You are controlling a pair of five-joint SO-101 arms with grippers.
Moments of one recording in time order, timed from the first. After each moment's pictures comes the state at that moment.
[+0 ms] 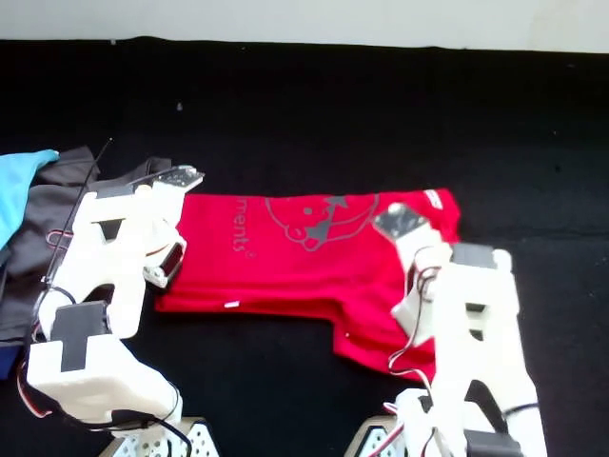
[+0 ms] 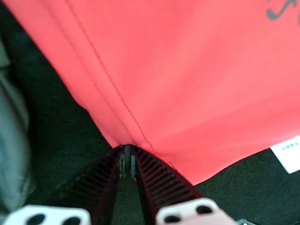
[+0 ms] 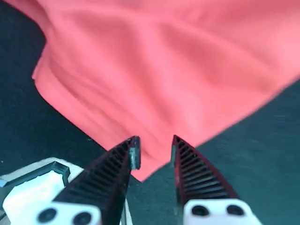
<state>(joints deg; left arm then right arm) -16.9 9.7 29.8 62.5 -31.3 1.6 -30.6 47.7 78.5 39.0</state>
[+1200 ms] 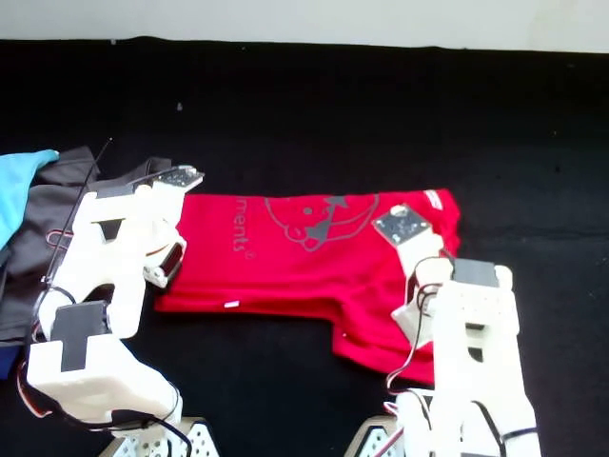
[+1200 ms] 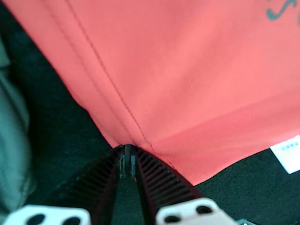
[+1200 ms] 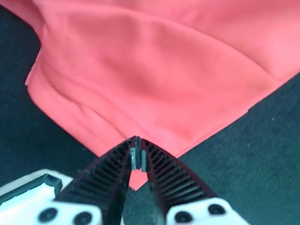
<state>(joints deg) -16.9 9.8 29.8 62.5 -31.3 2.0 -37.4 55.9 73.8 39.0</state>
